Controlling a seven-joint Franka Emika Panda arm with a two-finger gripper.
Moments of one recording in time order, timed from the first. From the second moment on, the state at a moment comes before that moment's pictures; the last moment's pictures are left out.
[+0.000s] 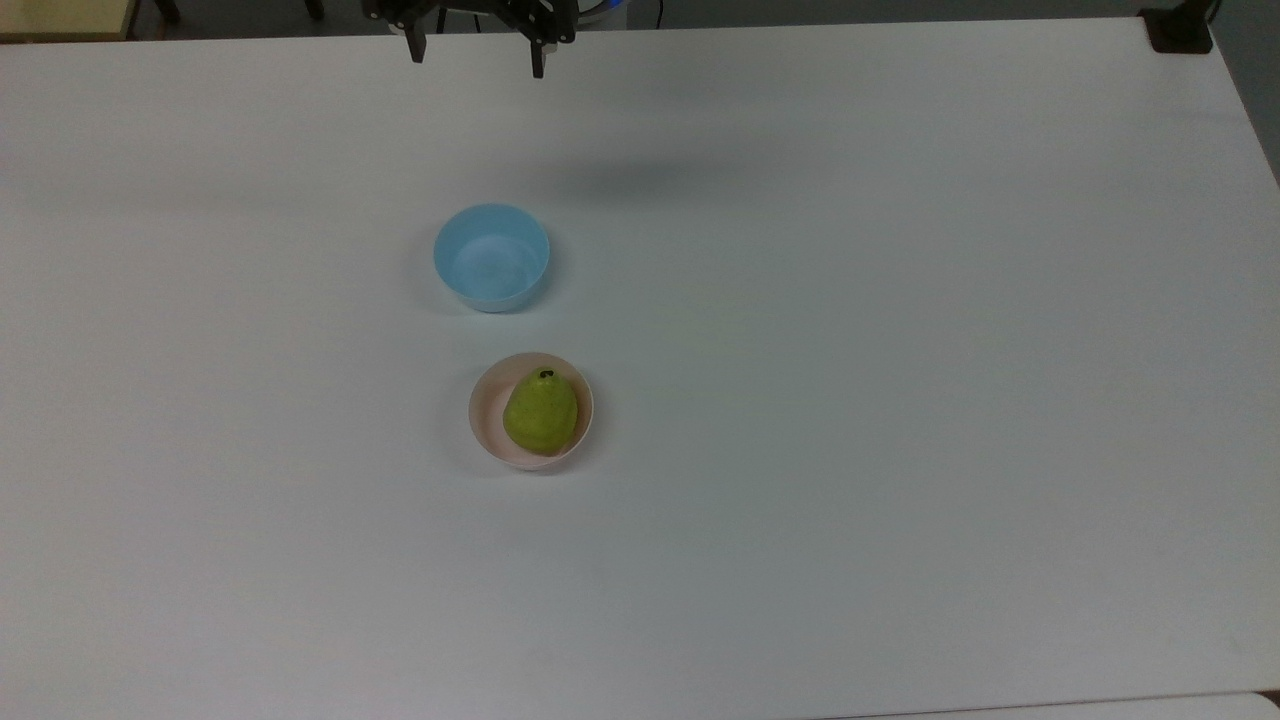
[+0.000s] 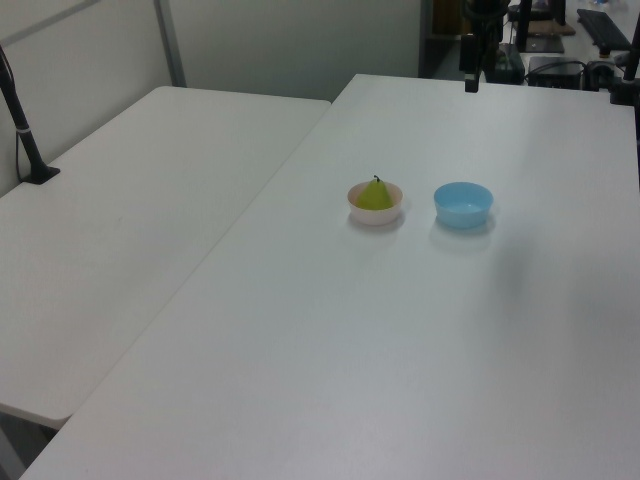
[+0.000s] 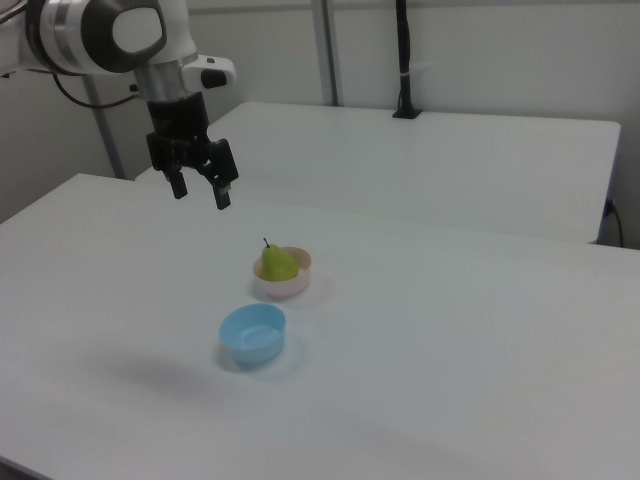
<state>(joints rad) 0.10 0.02 -0.10 -1.63 -0.04 1.62 0.09</state>
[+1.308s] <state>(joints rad) 0.09 0.17 -0.10 -1.62 -0.04 1.91 0.02</state>
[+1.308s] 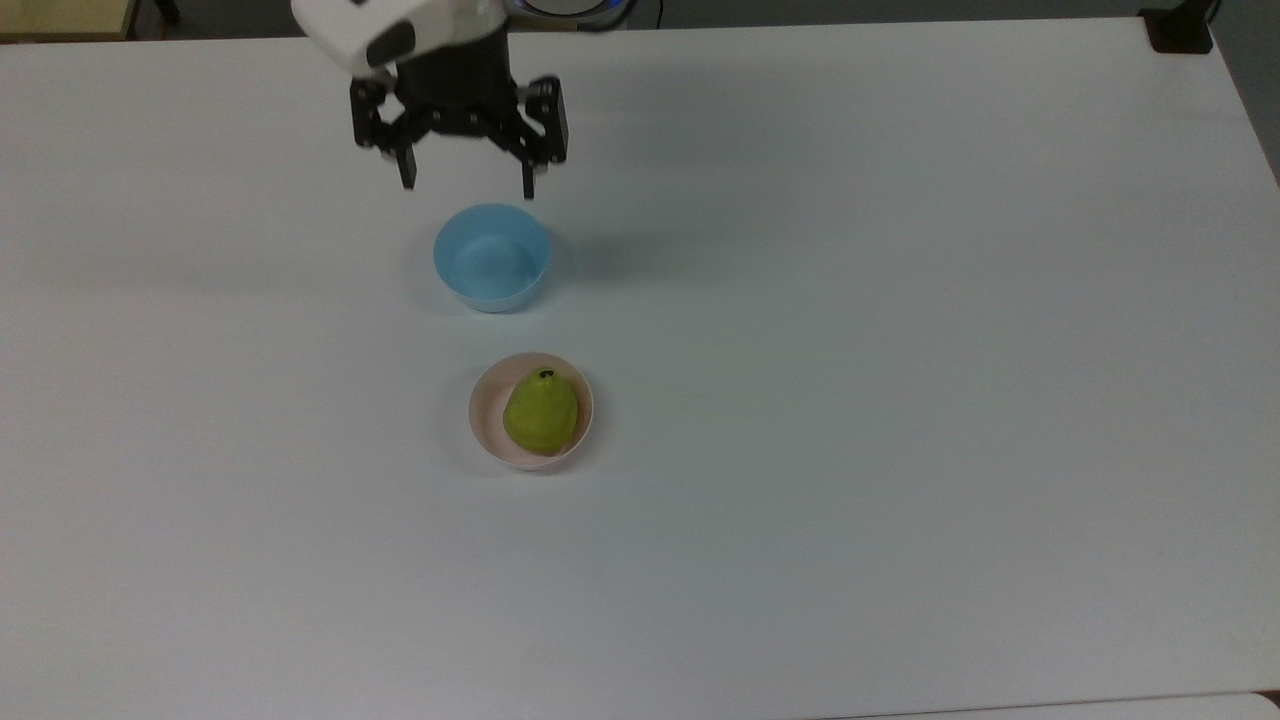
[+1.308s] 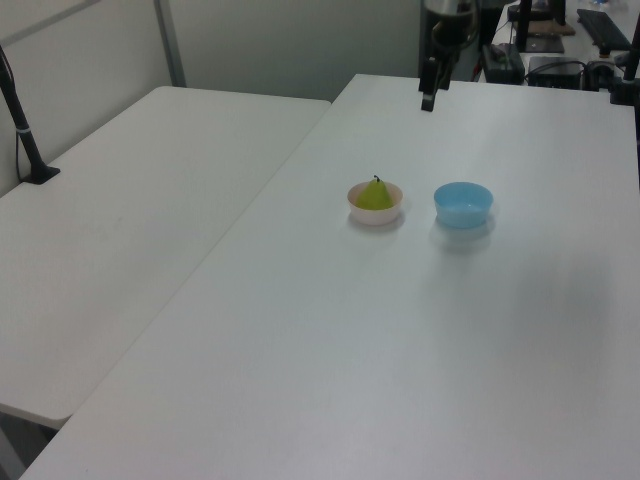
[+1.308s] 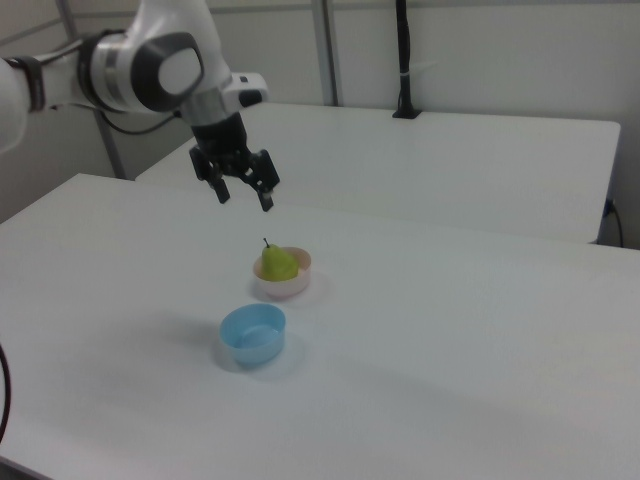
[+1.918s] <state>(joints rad) 0.09 0.37 -0.09 -1.59 -0.04 2.14 0.02</state>
